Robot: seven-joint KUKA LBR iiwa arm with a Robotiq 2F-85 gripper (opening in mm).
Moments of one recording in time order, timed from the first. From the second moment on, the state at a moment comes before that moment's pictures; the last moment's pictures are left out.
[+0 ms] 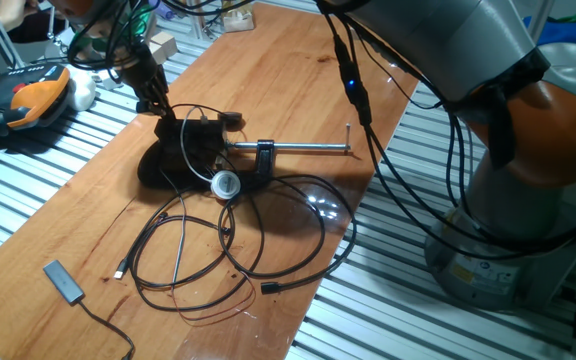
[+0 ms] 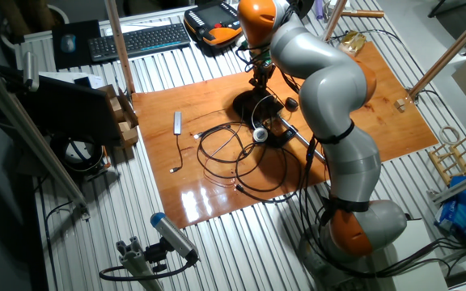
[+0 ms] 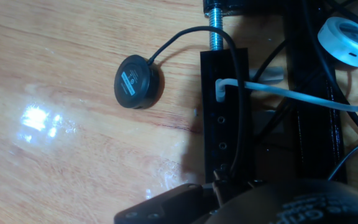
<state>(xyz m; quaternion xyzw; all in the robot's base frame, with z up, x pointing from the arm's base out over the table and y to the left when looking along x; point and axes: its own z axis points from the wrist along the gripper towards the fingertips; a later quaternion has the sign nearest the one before) 0.680 0.013 0.120 0.98 0.19 -0.07 0.08</state>
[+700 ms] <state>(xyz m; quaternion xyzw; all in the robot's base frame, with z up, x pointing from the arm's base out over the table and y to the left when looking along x) 0.679 0.013 0.118 0.98 0.19 -0.07 0.08</state>
